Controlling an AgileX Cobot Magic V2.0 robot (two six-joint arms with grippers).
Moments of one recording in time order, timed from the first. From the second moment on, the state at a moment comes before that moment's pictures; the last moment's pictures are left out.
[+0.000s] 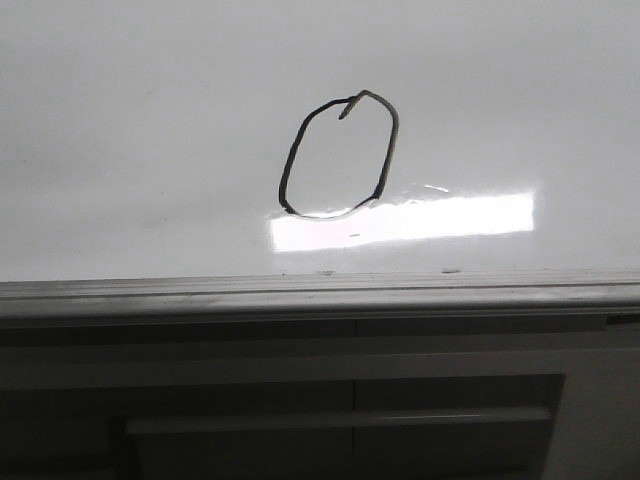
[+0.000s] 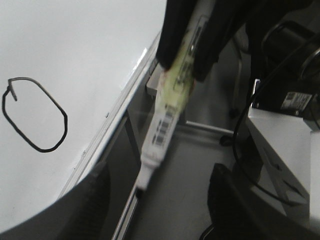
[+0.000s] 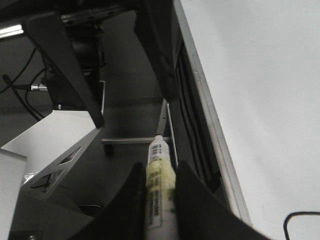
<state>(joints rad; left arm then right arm) -1.41 0.77 -0.83 0.33 0.69 -0.28 0.87 0.97 -1.00 0.67 0.78 -1.02</state>
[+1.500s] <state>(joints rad) -1.45 0.96 -0.95 0.35 0.80 -0.31 0.94 0.99 -1.00 0.70 0.59 -1.00</state>
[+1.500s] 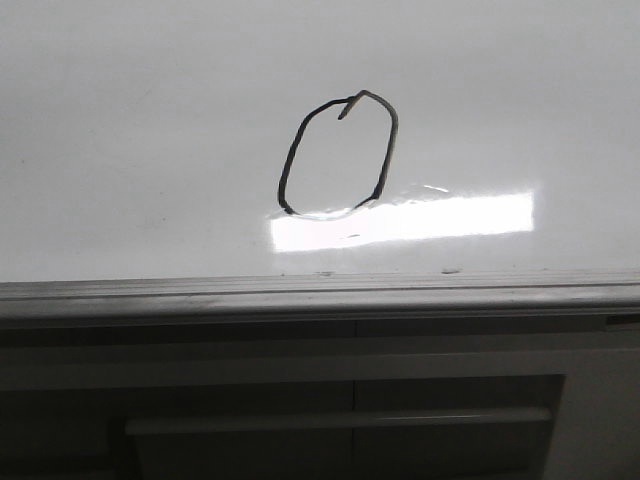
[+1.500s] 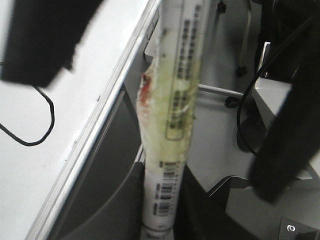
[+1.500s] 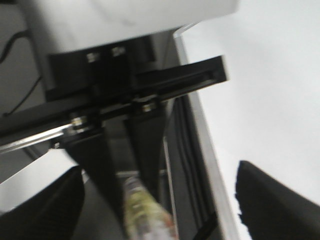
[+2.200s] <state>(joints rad) -1.35 0.96 -0.74 1.08 0.76 -1.52 0.62 0.57 -0.75 0.68 0.71 -0.87</state>
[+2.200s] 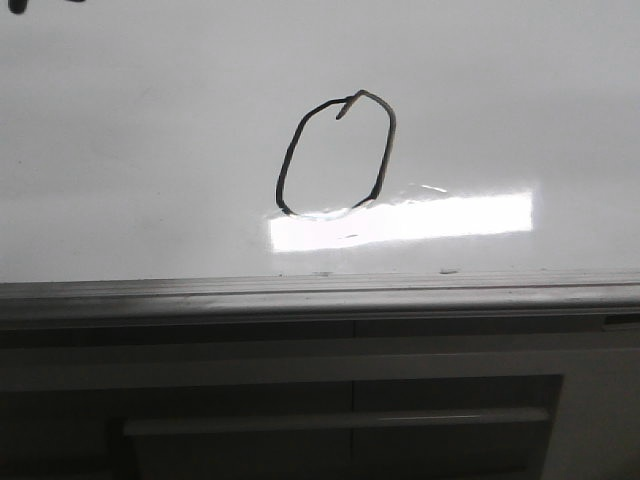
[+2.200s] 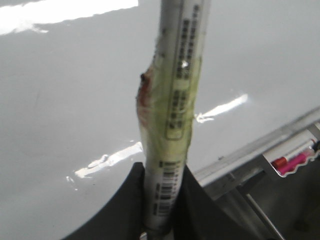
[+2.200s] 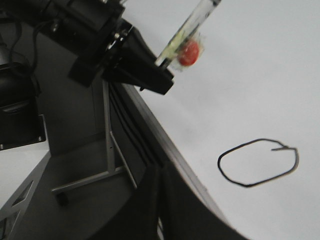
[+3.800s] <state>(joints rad) -0.90 1.34 -0.75 1.16 0.35 -1.82 0.62 0.43 -0.60 0.74 0.71 -0.74</state>
